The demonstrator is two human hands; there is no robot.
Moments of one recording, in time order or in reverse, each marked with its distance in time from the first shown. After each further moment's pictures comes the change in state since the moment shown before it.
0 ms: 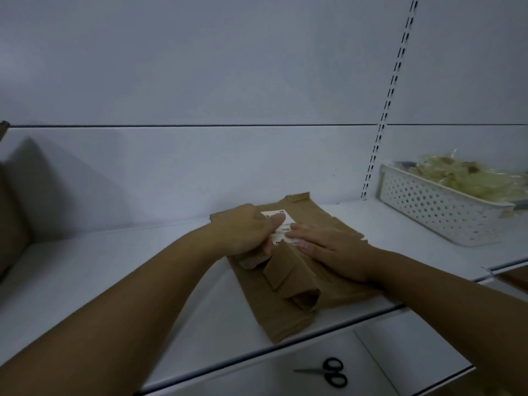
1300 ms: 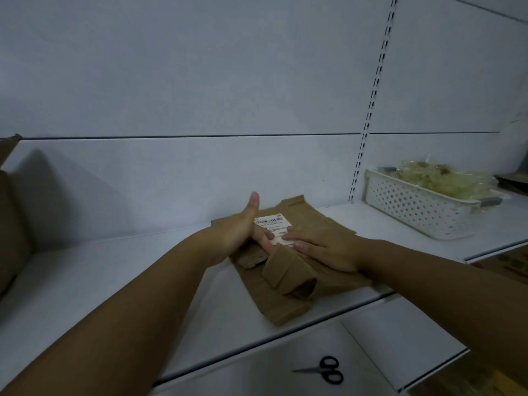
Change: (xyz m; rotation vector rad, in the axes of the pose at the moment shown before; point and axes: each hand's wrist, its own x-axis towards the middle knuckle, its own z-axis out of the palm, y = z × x) left_hand 0.005 -0.020 0.001 -0.429 -0.214 -0.092; right_hand -0.003 -0.012 -0.011 -0.206 -0.073 0.064
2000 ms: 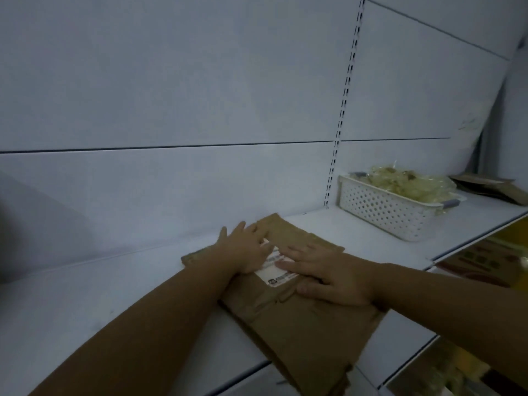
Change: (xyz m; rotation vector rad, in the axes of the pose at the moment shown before) left_hand 0.057 0.000 0.028 0.927 0.108 0.130; right_hand -0.042 -0.001 0.002 -0.143 -0.085 -0.082
